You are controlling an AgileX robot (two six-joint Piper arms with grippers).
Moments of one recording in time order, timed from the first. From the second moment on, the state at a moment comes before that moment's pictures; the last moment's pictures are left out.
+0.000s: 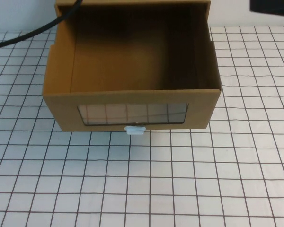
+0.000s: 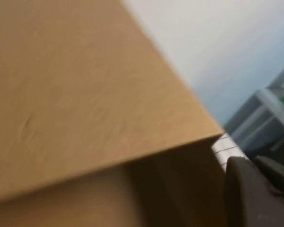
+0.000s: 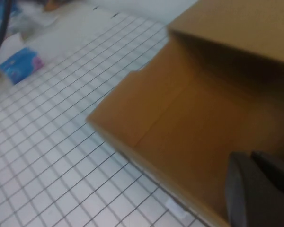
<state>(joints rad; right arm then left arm) 0.18 1.18 -1.42 0.89 1.02 -0.61 -0.13 1.43 -1.62 -0.87 0.87 0.46</state>
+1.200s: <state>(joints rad) 0.94 1.63 -1.41 0.07 0.79 -0.42 -0.13 2.03 -2.14 -0.97 1.11 0.33</state>
